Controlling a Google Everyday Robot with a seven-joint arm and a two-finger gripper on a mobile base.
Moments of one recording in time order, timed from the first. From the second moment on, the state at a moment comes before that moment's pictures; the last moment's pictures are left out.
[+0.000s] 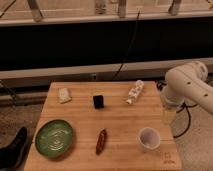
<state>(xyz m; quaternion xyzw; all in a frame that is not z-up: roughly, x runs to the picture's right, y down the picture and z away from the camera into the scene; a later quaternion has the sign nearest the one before) 0.285 0.106 0.684 -0.28 0.02 0.02 0.96</state>
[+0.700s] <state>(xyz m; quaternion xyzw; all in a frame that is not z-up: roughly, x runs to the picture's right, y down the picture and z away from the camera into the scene) 0.258 0.084 0.708 -0.27 0.01 0.00 0.96</state>
